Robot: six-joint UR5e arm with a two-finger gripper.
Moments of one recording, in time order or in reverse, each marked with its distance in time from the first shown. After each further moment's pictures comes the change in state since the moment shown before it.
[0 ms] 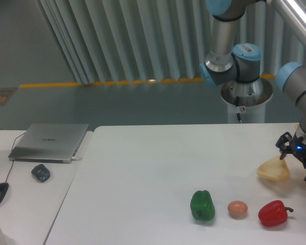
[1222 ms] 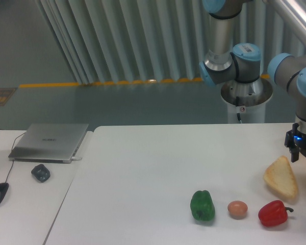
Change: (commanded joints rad) arm -0.046 0.041 0.068 0.120 0.081 0.218
